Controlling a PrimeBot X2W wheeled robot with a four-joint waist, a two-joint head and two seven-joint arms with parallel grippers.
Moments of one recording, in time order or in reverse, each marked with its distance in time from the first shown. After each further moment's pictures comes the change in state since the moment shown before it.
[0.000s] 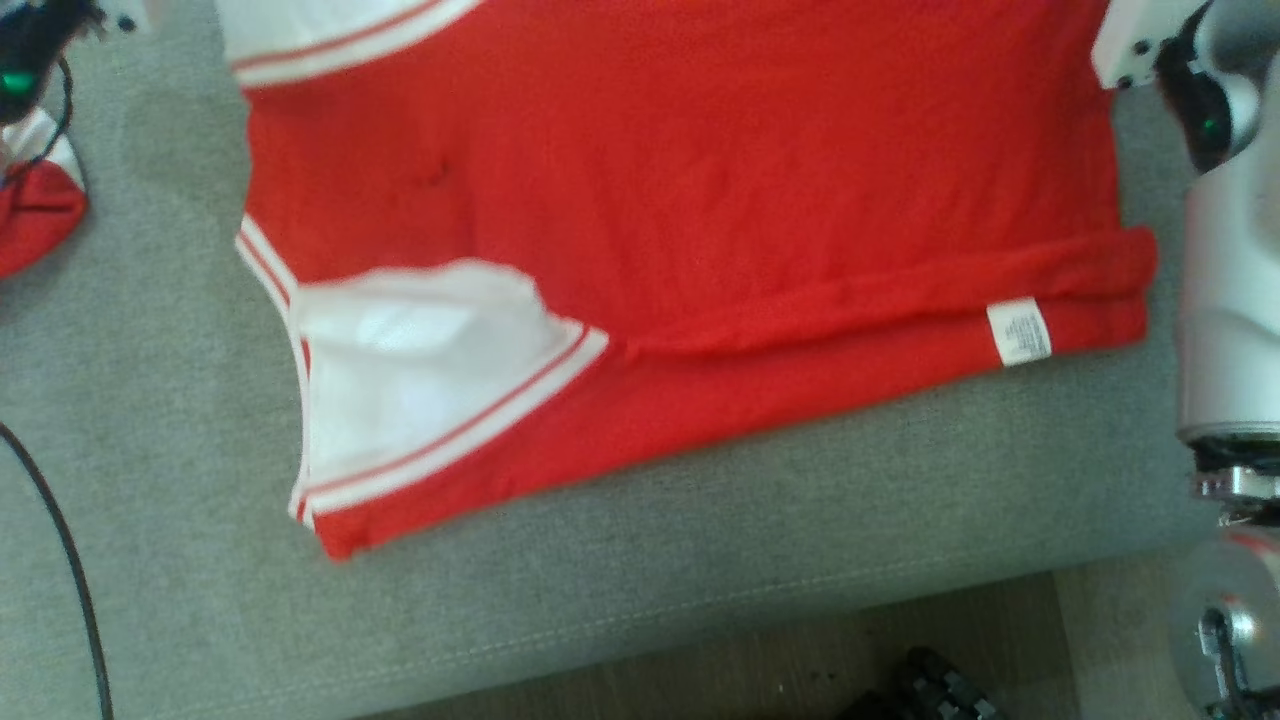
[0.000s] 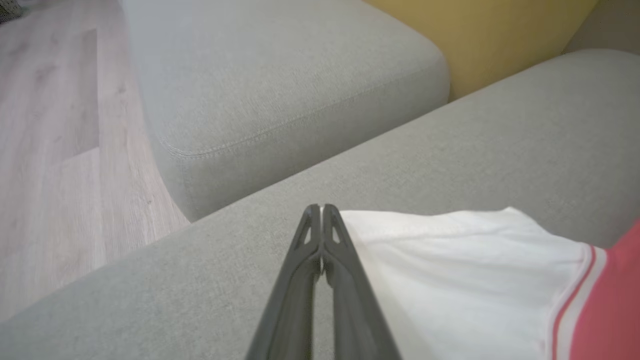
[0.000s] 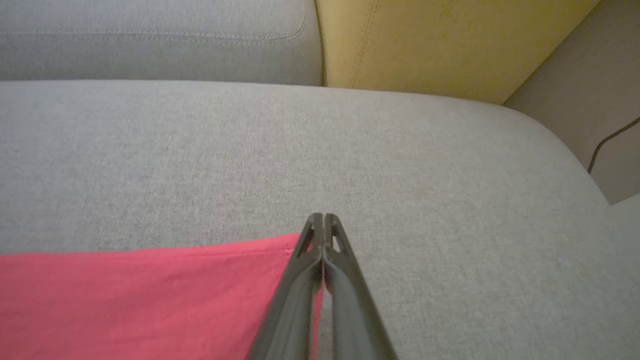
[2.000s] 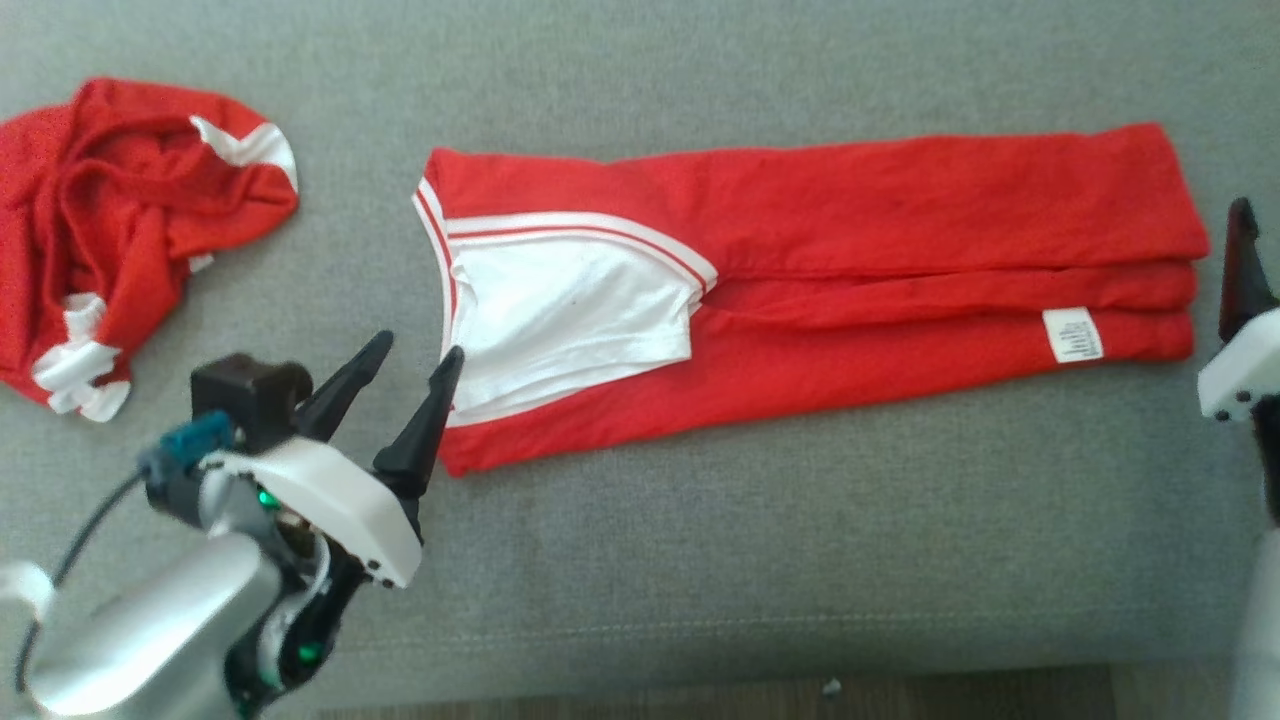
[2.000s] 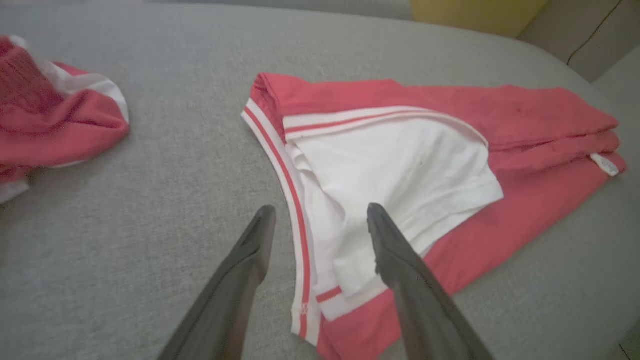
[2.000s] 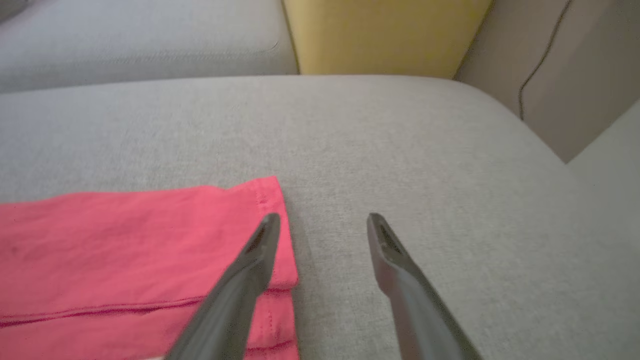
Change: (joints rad) left arm 0.826 0.158 -0.103 -0.736 -0.191 0.383 -0.284; right arm 0.651 -0.038 -0.158 -0.491 0.153 0.000 -0.055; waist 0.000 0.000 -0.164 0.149
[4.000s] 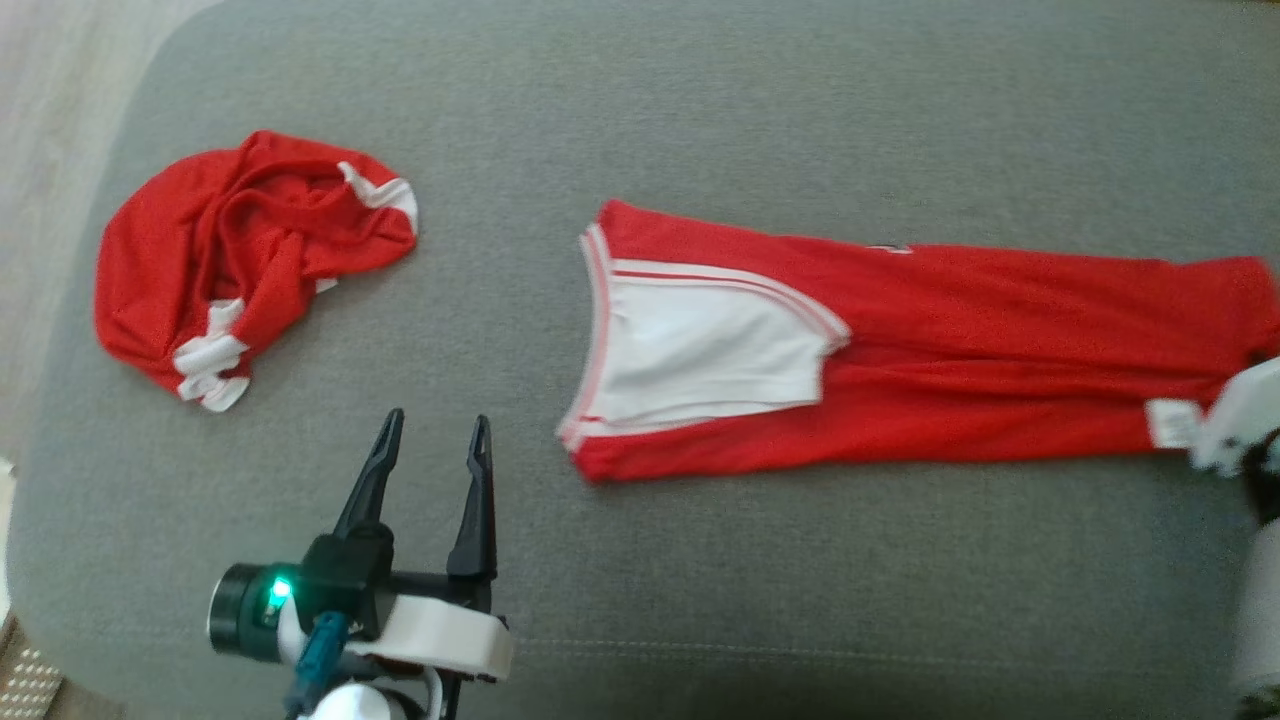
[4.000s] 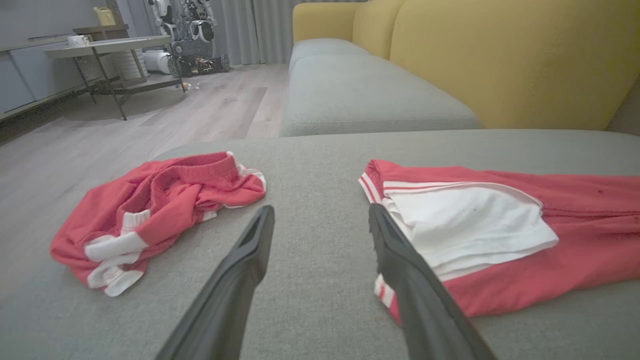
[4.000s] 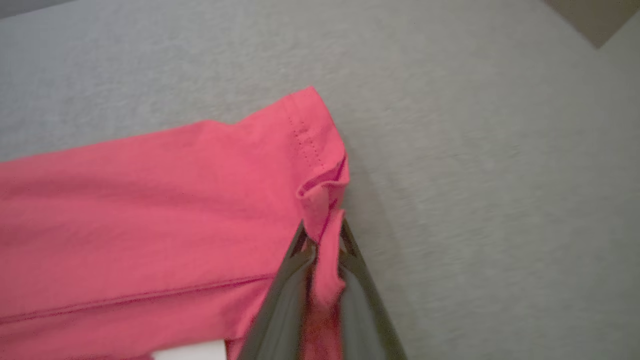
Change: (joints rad) left arm 0.478 -0.483 0.490 0.003 0.757 0.069 -0.098; right arm -0.211 -0.001 -0.336 0.653 -0.316 0.005 -0.124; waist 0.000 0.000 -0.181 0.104
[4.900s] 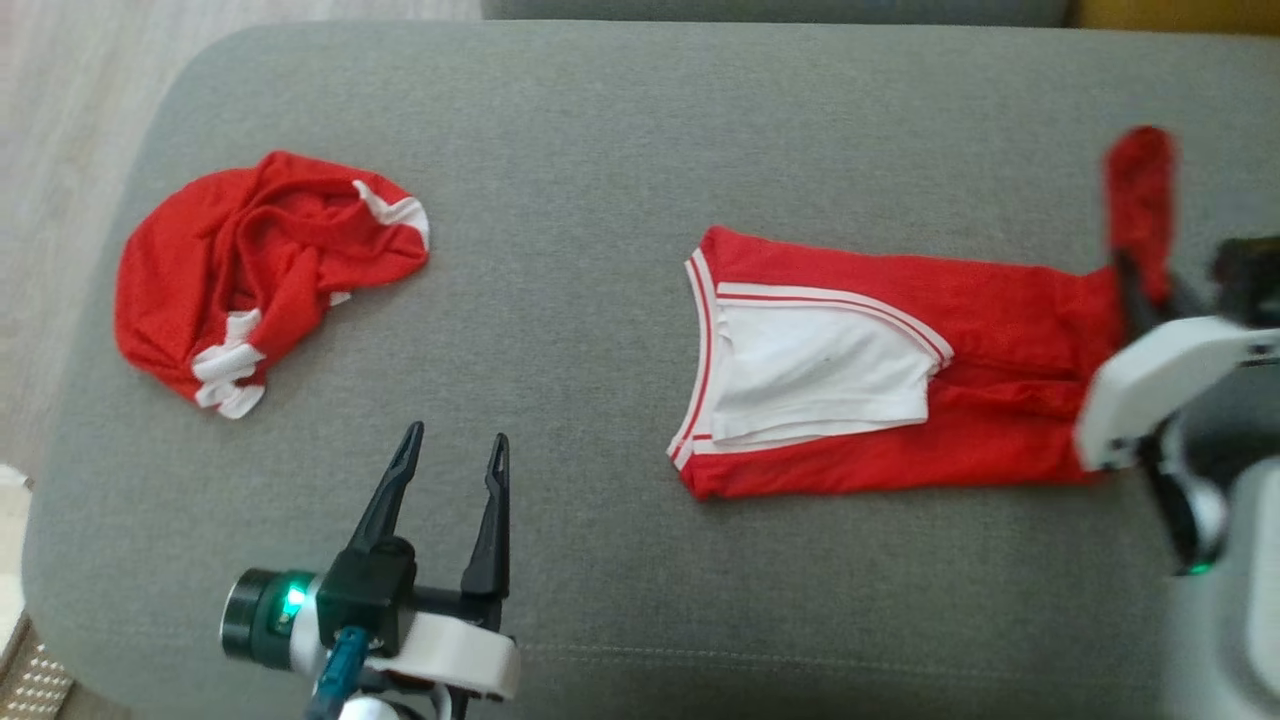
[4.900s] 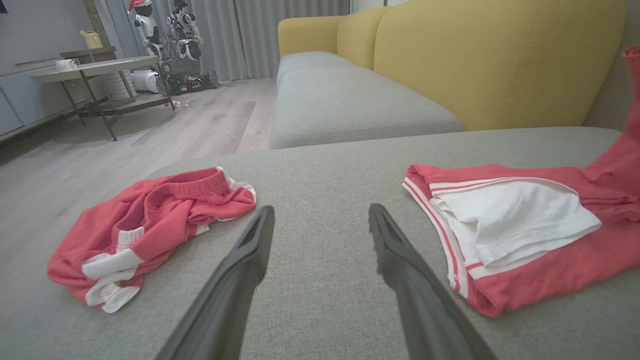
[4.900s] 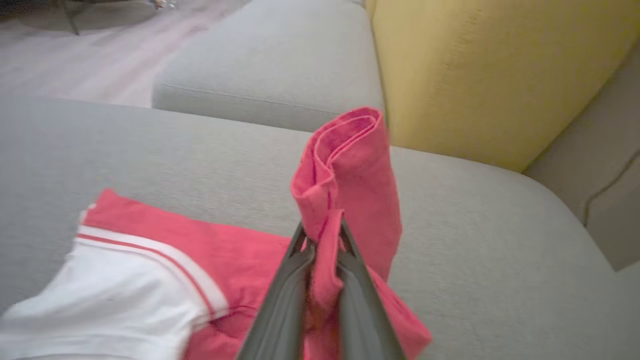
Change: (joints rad) left arm 0.021 -0.017 0.014 0.008 0.067 -0.055 0.000; right arm 0.321 0.055 0.509 -0.852 0.244 -0.001 0.284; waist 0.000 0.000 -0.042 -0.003
